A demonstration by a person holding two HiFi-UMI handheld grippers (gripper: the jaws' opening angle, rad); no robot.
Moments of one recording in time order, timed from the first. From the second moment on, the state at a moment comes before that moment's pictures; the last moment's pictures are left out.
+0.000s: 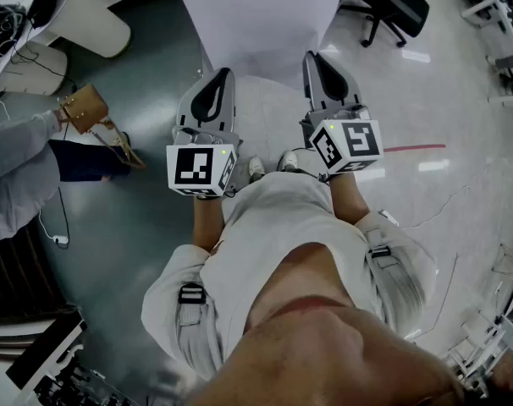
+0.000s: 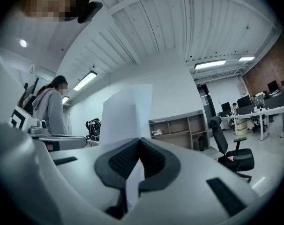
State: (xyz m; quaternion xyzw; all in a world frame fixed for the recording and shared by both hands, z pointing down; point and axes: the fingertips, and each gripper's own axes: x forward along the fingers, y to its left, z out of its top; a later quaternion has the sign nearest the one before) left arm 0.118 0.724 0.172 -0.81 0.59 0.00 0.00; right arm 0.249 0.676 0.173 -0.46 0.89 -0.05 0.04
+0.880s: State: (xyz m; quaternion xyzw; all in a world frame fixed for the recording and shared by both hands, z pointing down) left arm 0.086 0.686 0.192 -0.82 0.58 -0.01 -0.02; right arm 0.216 0.642 0.195 -0.47 0.88 -0.05 0.01
